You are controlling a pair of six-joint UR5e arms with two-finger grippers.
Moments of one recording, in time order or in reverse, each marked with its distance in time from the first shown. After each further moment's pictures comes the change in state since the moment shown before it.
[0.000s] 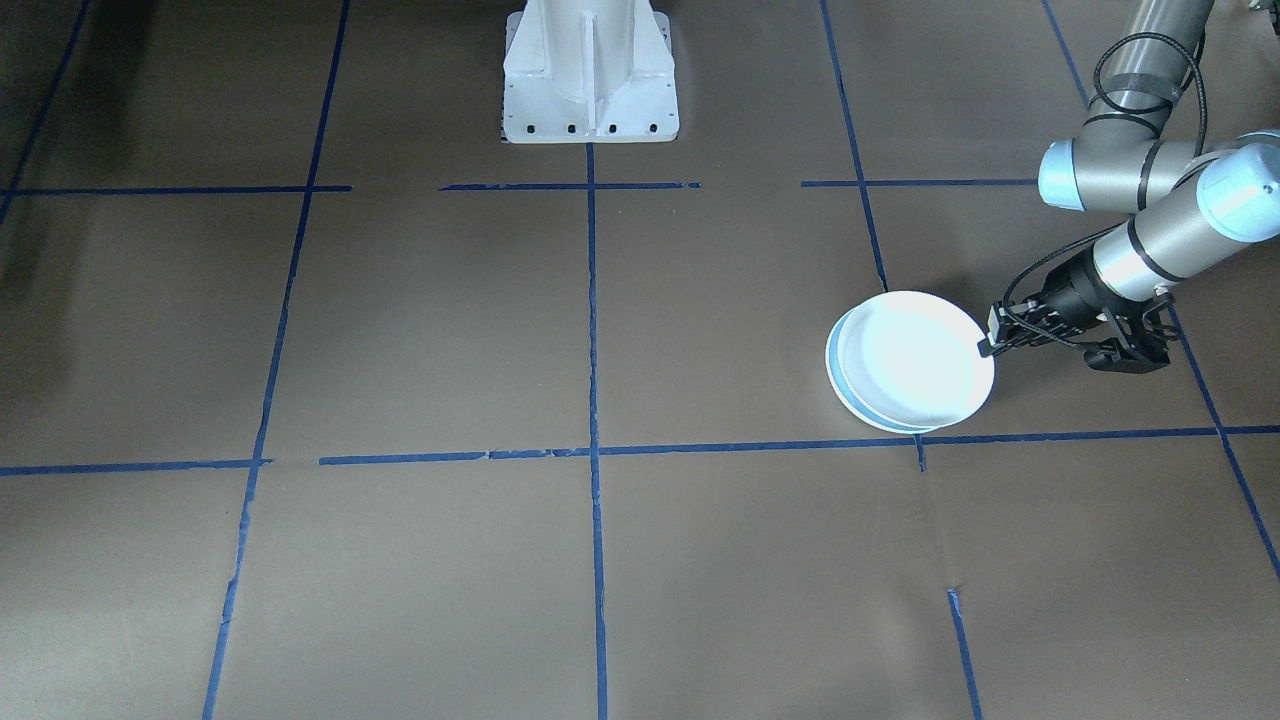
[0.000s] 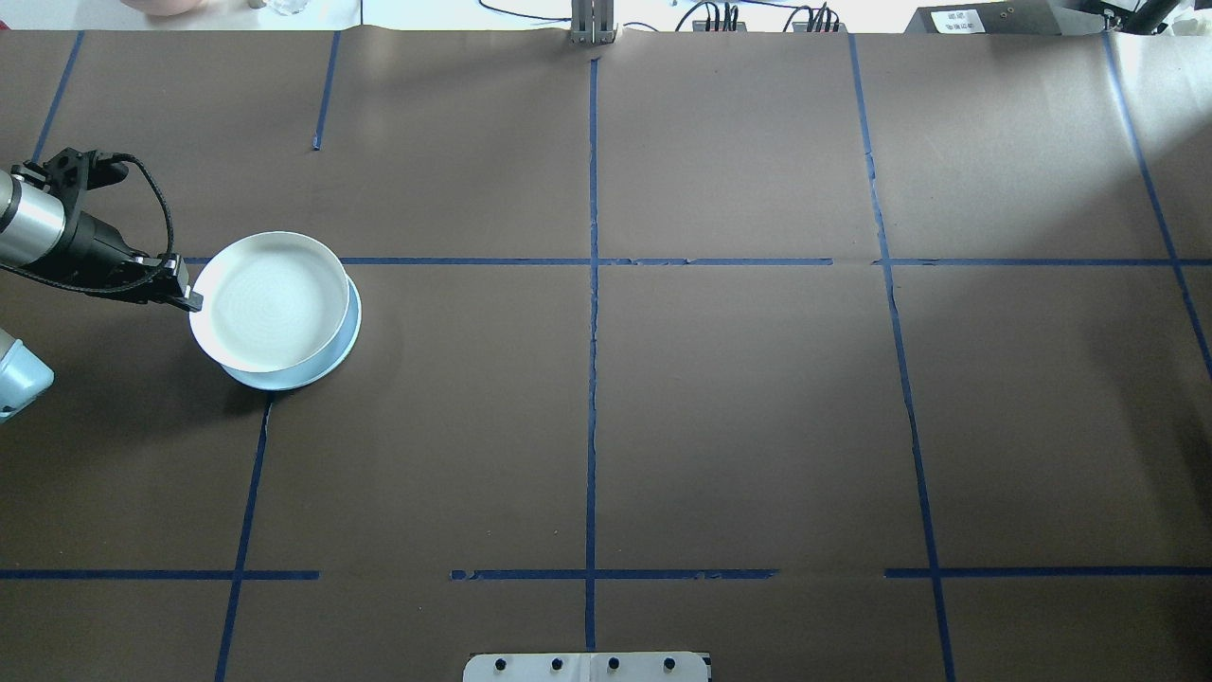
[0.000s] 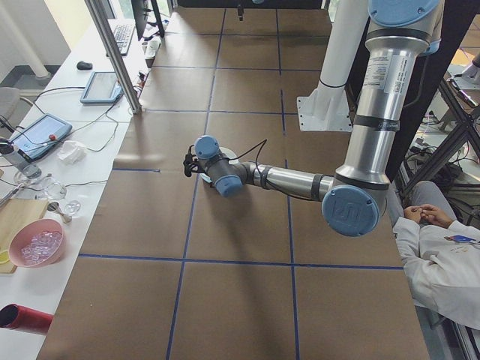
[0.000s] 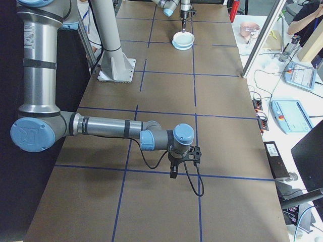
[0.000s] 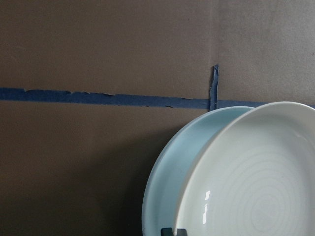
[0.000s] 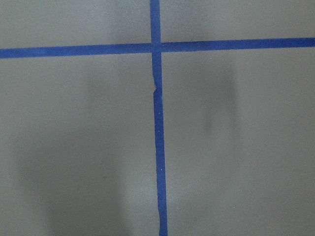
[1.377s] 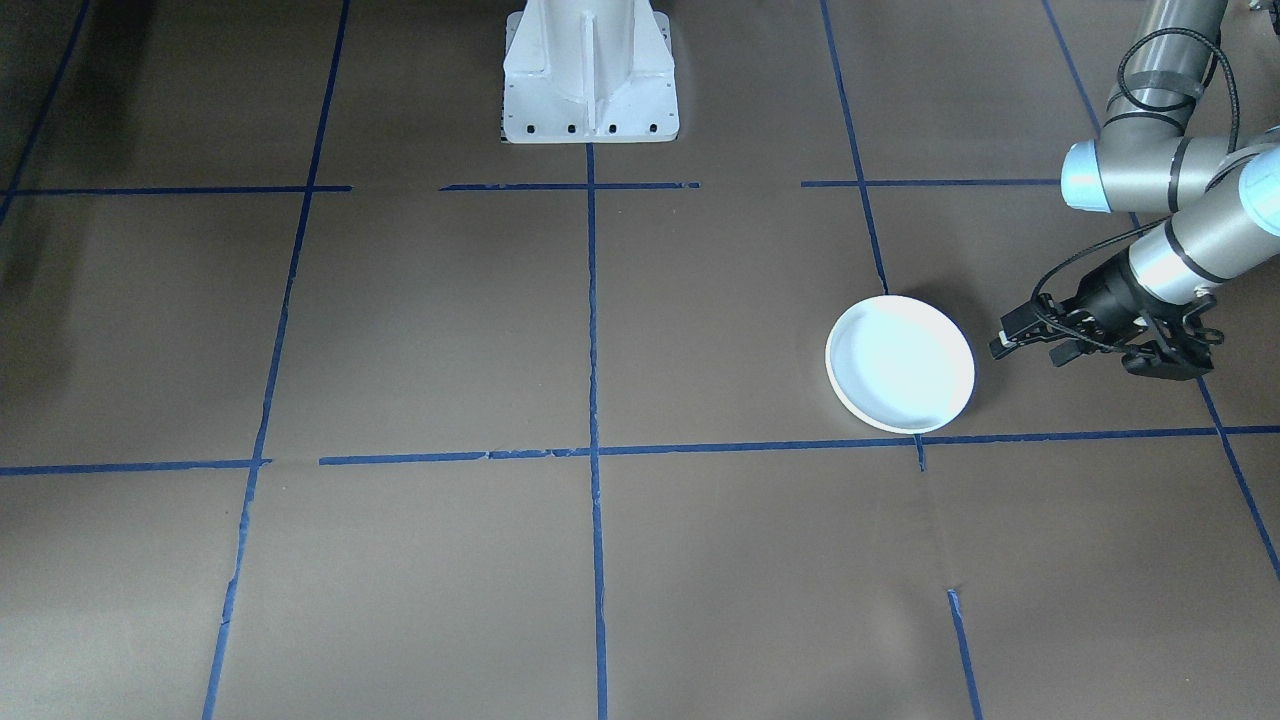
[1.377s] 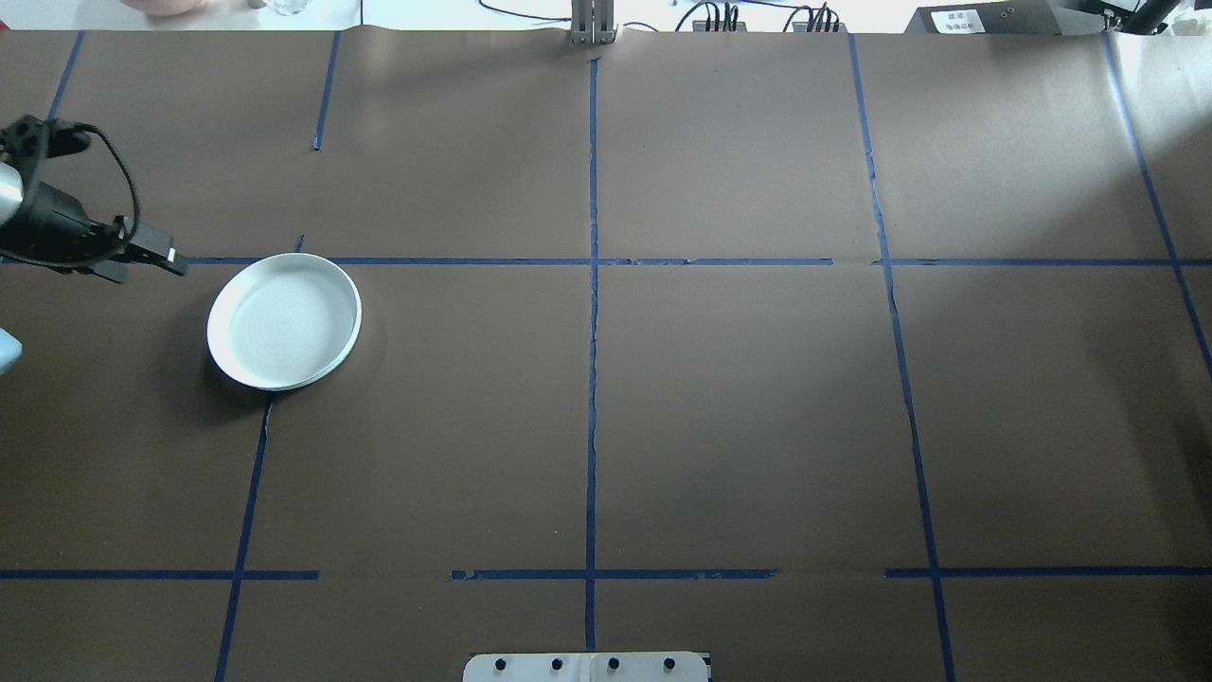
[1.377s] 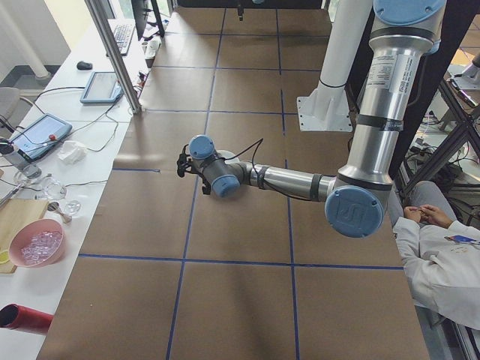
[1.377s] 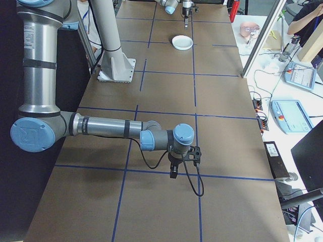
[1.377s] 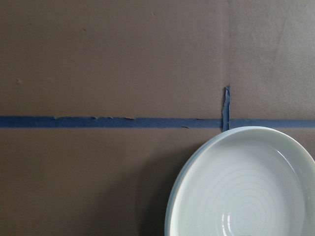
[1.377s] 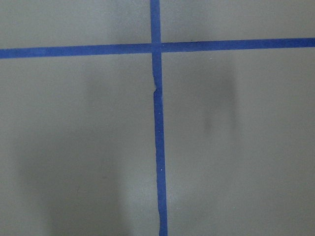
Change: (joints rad) left arm -0.102 0.006 -0.007 0.081 0.000 0.172; right arm 0.000 0.000 0.000 0.001 0.000 0.000
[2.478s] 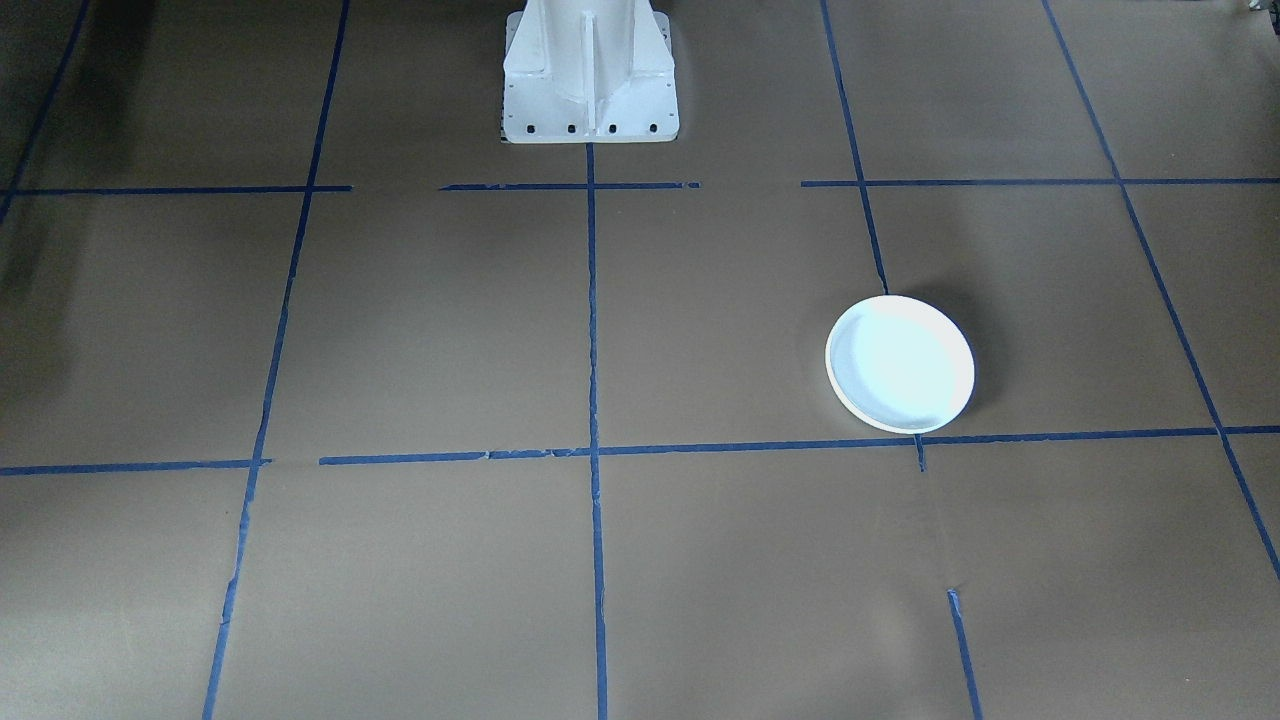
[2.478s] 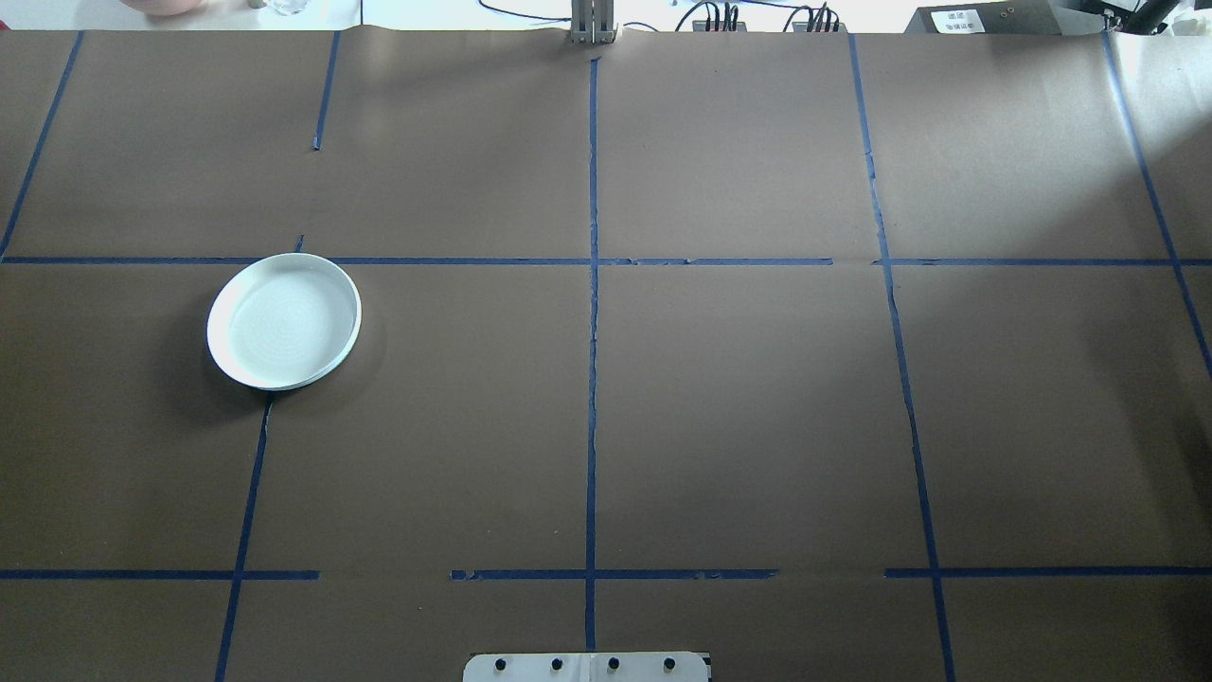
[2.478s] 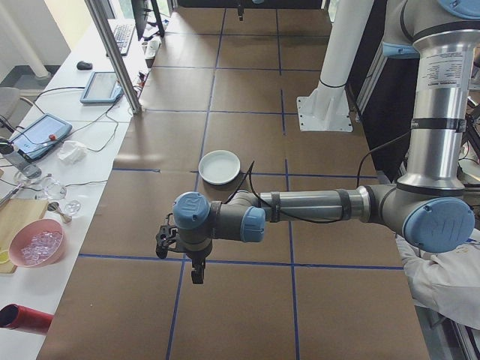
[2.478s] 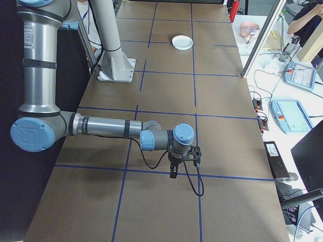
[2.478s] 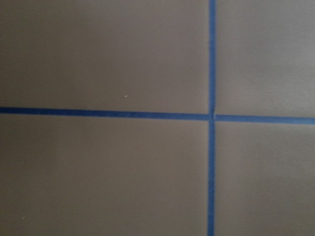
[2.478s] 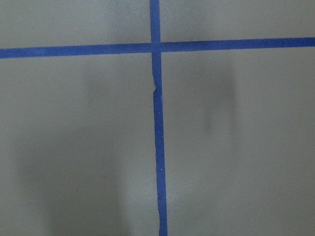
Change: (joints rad) left arm -0.490 0.149 -0.003 0.567 0.072 0.760; right arm 0.000 0.000 0.000 -0.001 0.000 0.000
